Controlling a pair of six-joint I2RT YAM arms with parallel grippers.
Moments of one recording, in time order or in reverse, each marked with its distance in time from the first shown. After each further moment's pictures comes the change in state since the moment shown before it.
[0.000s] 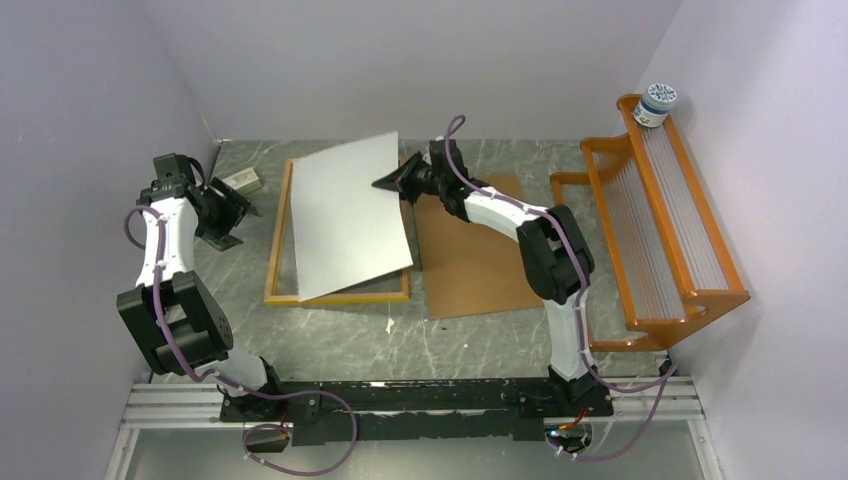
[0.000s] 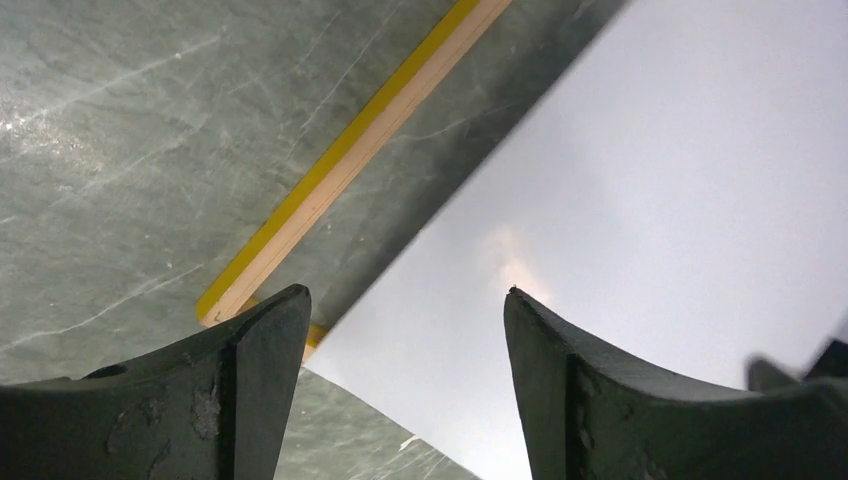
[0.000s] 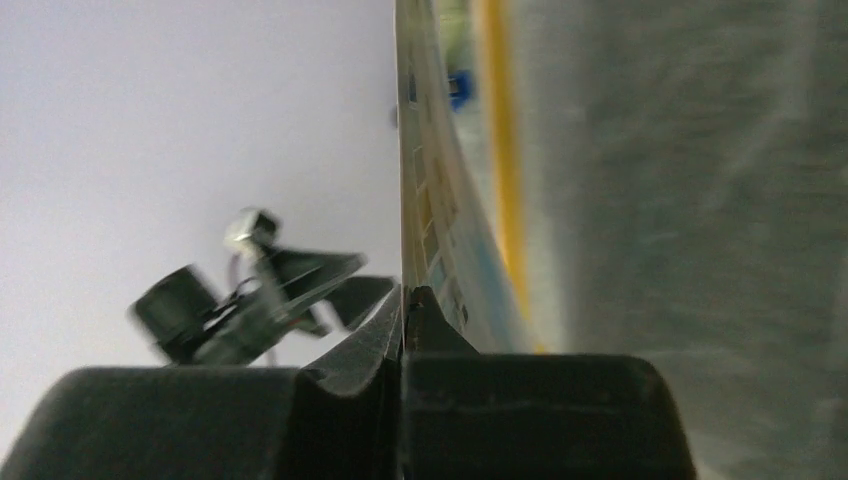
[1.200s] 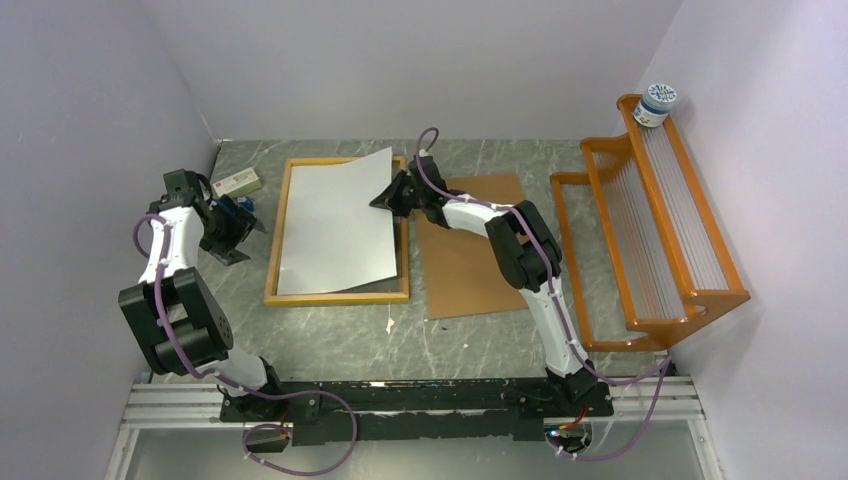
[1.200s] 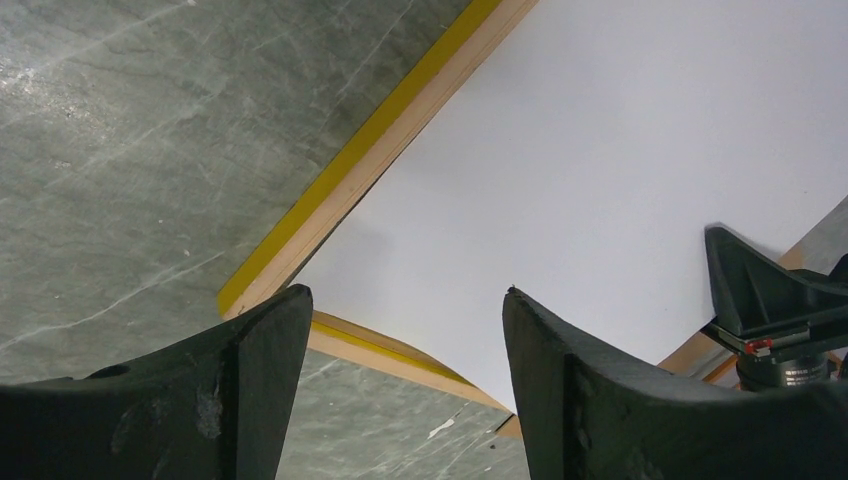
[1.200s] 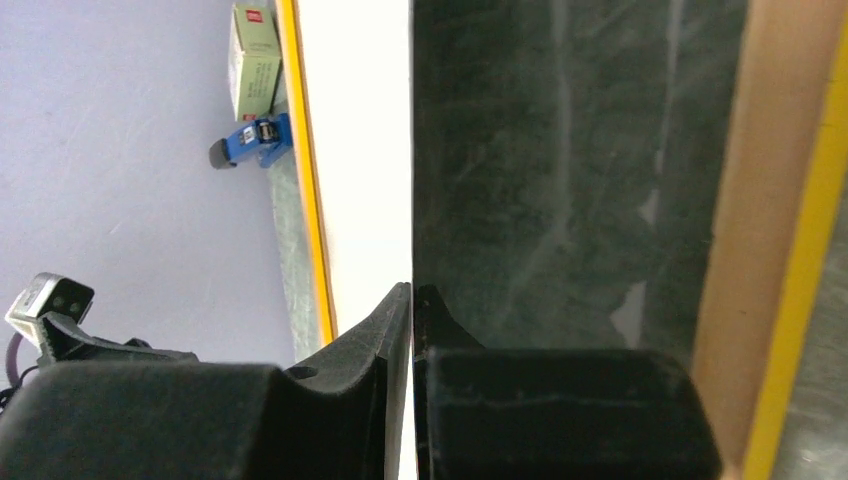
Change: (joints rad) left arm 0.005 0.000 -0.136 0.040 0.016 0.043; right arm 0.042 0.283 0.128 -0.064 0.155 -0.275
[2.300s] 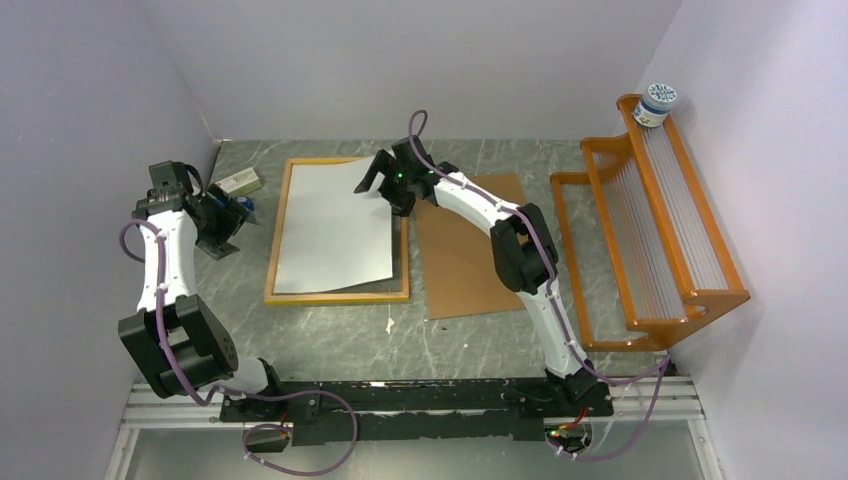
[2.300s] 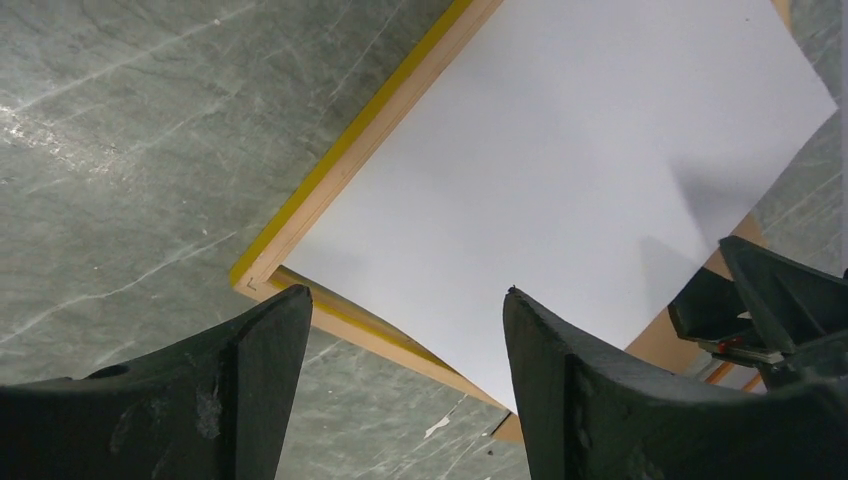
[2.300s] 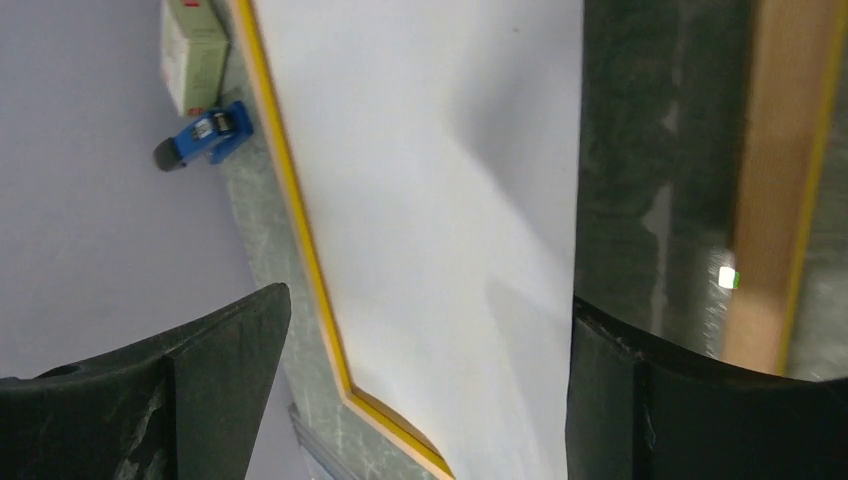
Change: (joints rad) left arm 0.003 -0.108 0.048 -0.065 -0.037 0.000; right arm 0.038 0.011 0.342 -0.528 0.080 -0.030
